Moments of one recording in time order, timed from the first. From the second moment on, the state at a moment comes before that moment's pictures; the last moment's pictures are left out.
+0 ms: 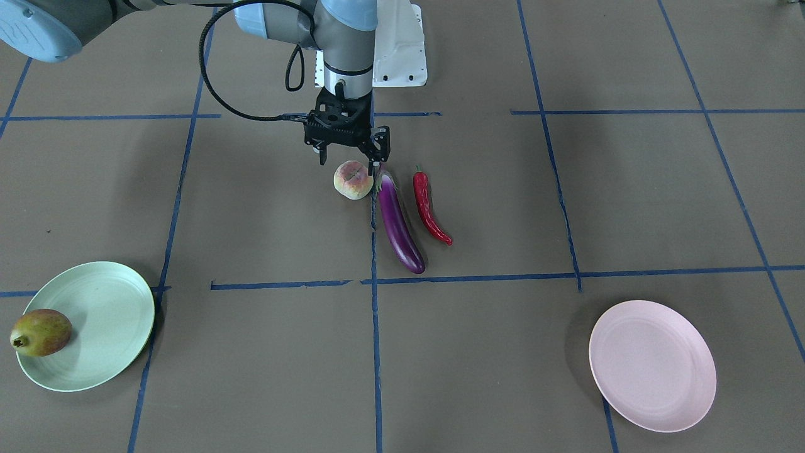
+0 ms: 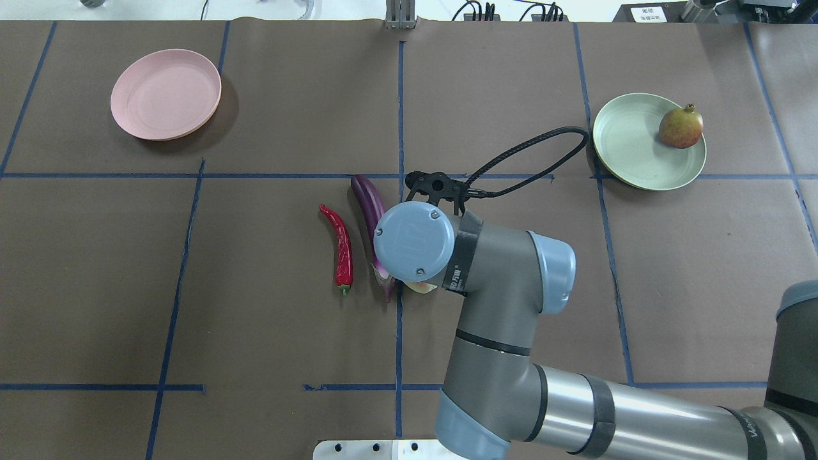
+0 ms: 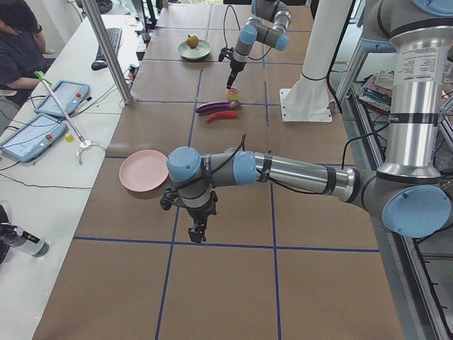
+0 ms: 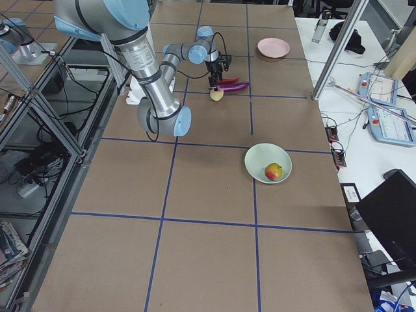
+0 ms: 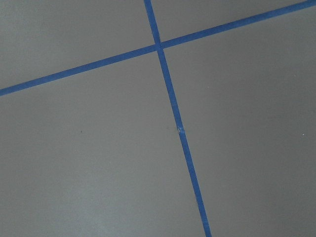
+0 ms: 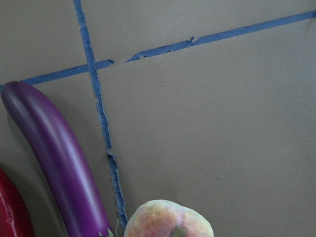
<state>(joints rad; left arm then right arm) -1.56 -1.55 -1.76 -1.27 -2.29 0.35 0.36 -0.79 1.69 -1.77 1.53 1.60</state>
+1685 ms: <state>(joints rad) -1.56 -1.55 -1.75 -1.27 -2.29 0.35 0.32 -0.75 1.58 -1.81 1.49 1.57</state>
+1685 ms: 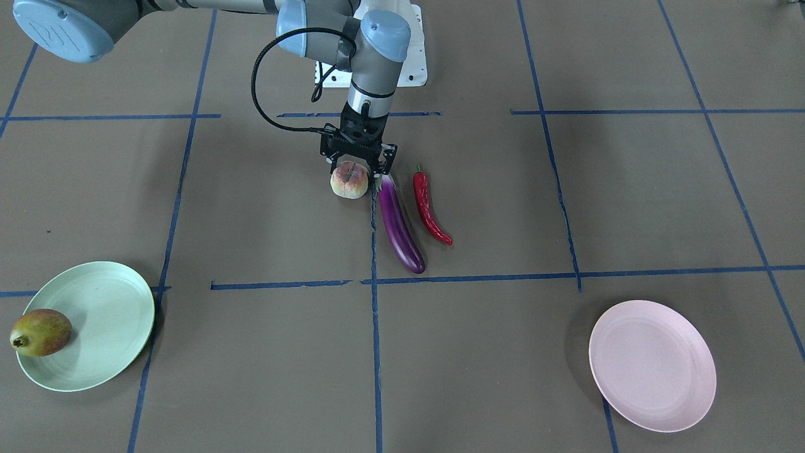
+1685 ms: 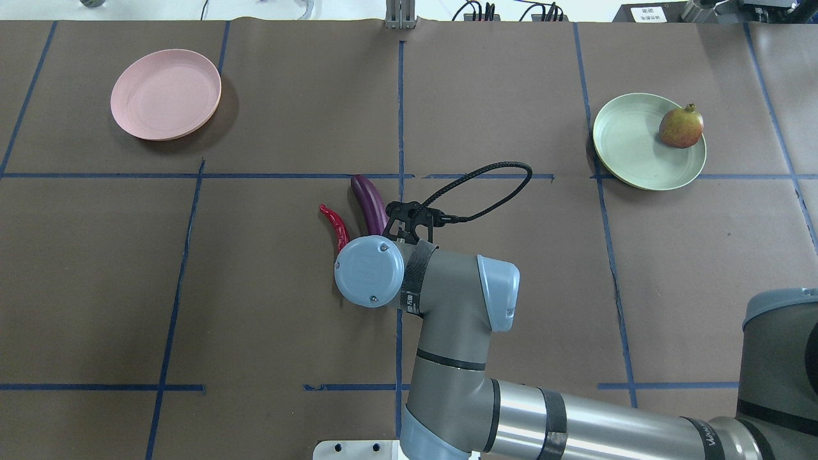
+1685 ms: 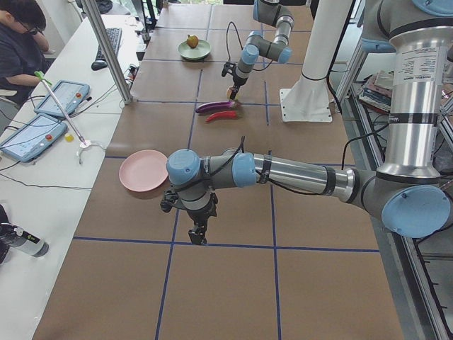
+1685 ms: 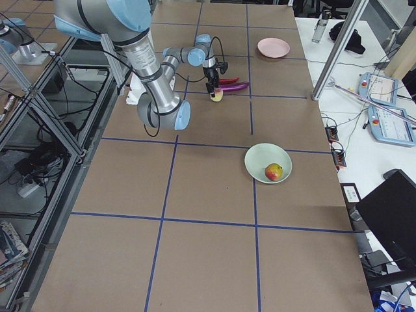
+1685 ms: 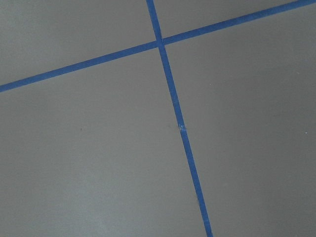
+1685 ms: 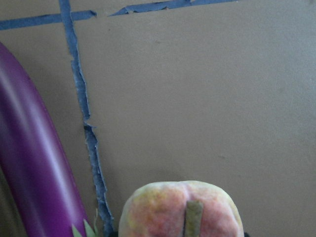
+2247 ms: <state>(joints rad) -1.56 -1.55 -1.74 -1.27 -2.29 0.35 0.55 -0.92 1.82 -1.78 1.63 1.14</state>
